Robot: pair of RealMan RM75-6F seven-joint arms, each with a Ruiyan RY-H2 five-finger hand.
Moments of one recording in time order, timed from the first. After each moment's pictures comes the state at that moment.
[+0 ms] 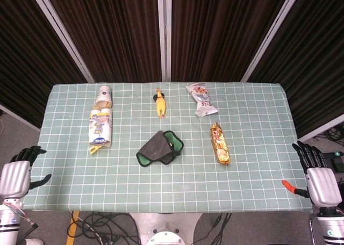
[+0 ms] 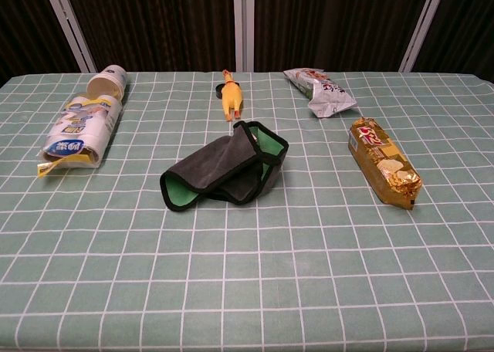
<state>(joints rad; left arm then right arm) -0.08 -1.20 -0.07 -1.64 1.39 1.47 0.10 0.06 -1.08 0.04 -1.64 -1.57 1.51 0.10</state>
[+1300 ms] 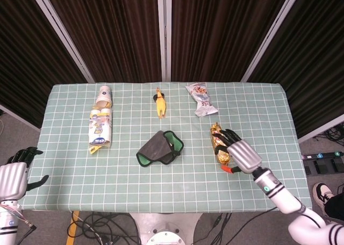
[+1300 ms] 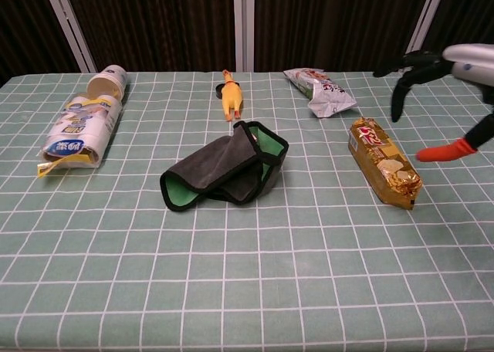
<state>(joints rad) -0.06 -1.19 -0.07 -1.67 1.38 1.49 0.12 0.54 -1.28 0.12 -1.55 -1.64 0.98 0.11</state>
